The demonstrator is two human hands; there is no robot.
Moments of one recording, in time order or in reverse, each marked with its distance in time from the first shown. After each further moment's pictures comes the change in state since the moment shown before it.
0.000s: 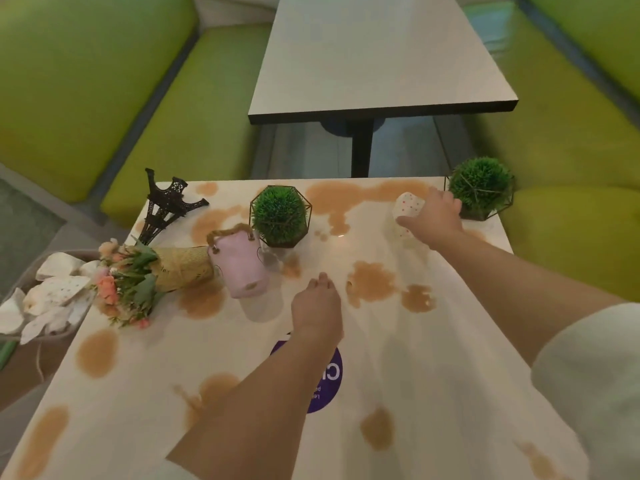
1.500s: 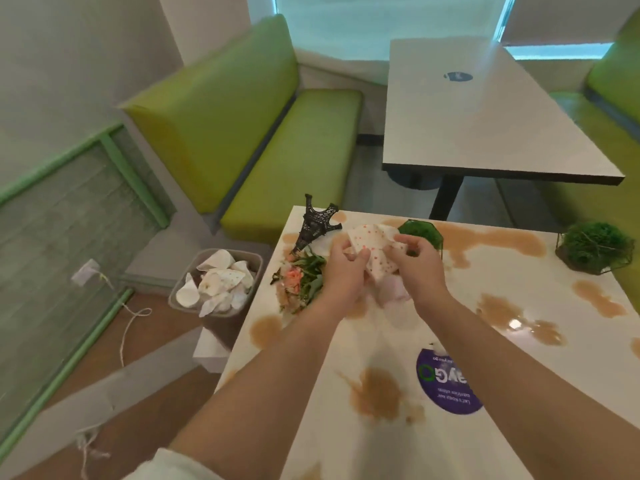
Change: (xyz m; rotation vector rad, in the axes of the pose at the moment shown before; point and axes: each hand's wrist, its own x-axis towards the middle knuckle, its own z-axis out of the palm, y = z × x) left_hand -0.068 -0.223 -0.074 -1.632 0.281 -0.256; right_hand -0.226 -0.249 0.057 0.914 -0.070 -0.088
